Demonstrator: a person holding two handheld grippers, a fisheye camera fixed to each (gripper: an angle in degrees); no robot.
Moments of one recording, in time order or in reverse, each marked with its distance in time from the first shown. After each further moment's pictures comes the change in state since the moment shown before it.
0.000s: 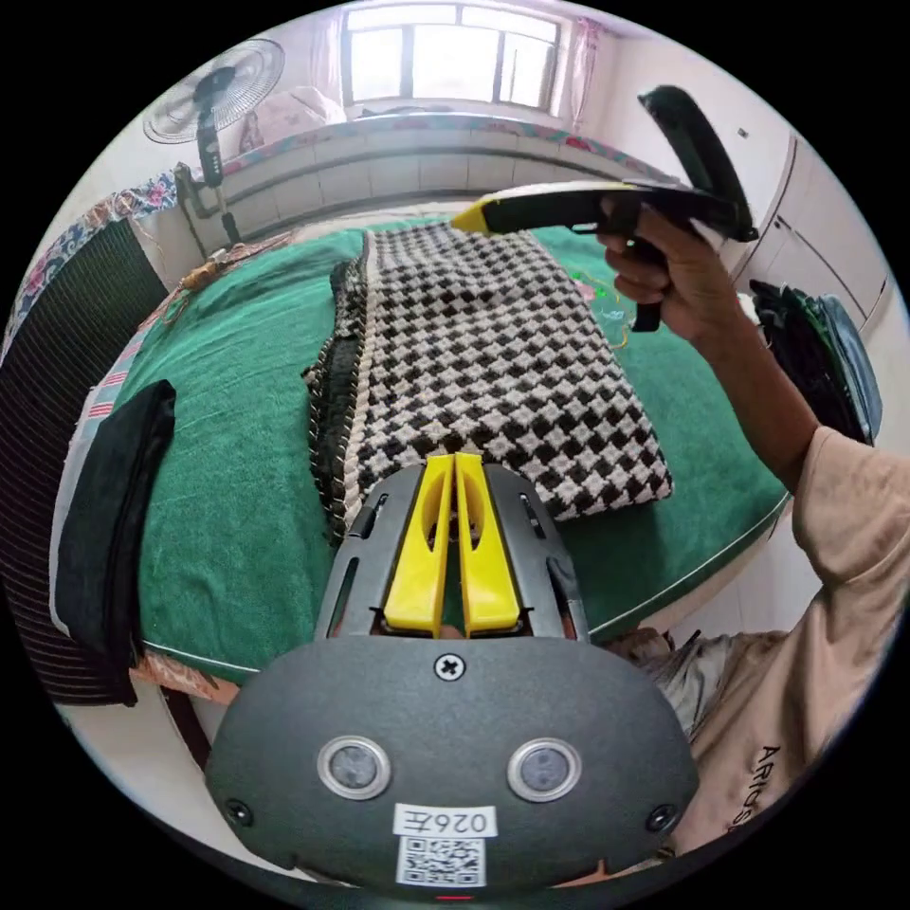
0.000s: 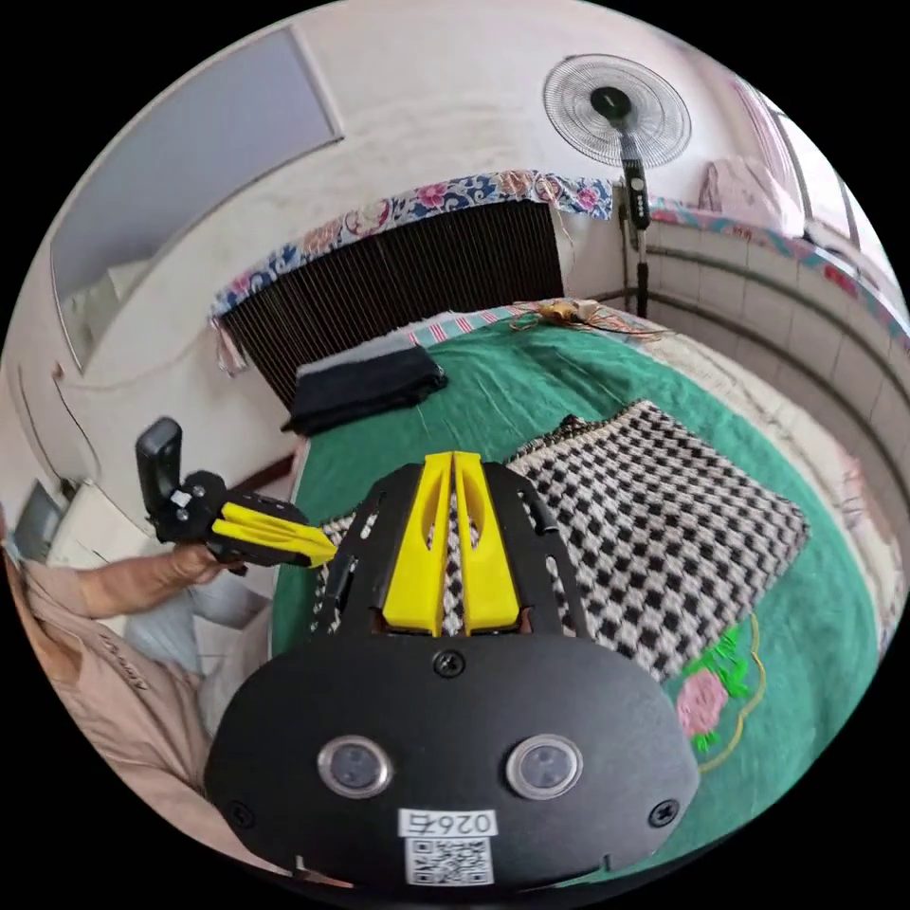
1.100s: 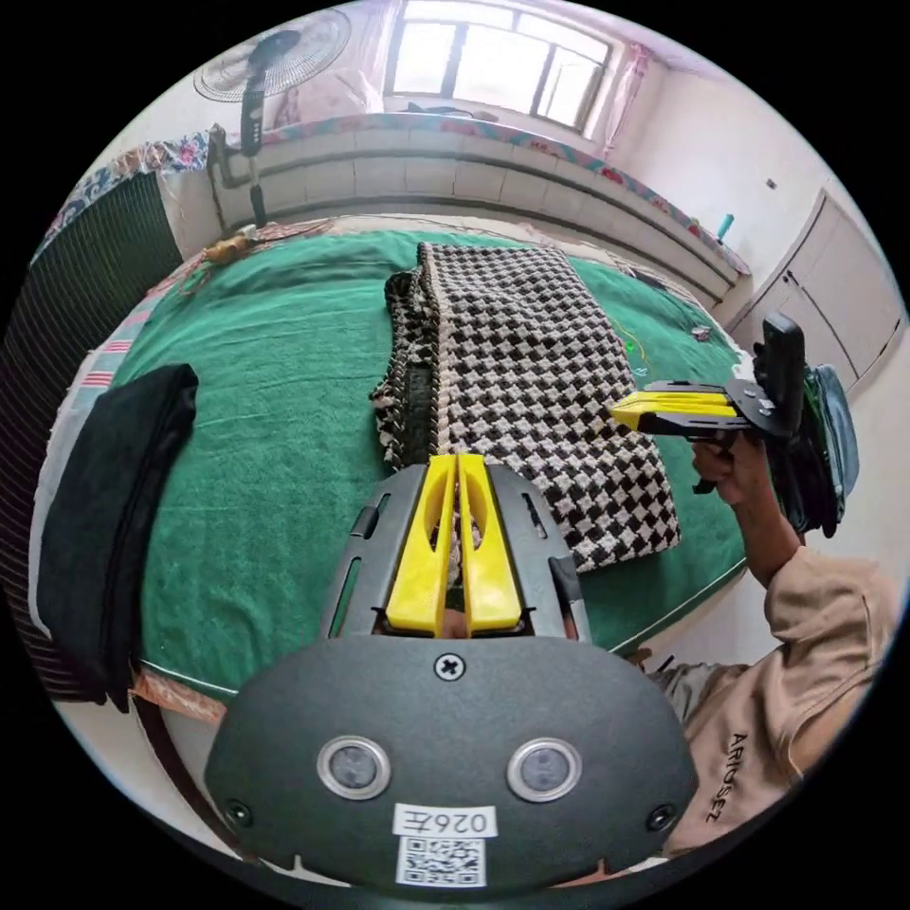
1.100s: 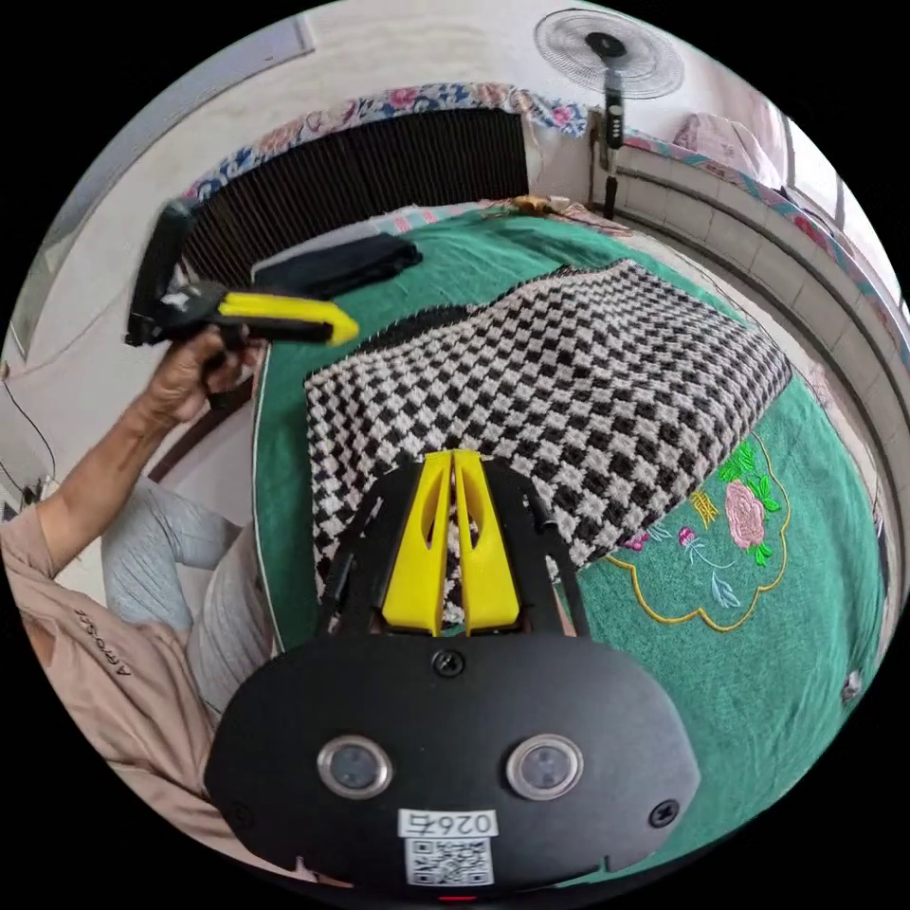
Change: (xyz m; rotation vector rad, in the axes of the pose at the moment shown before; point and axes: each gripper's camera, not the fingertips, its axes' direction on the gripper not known) left arm -0.086 0.023 -0.045 0.134 0.151 -0.122; right arm -0.058 0.094 0.033 -0.175 0.063 0.128
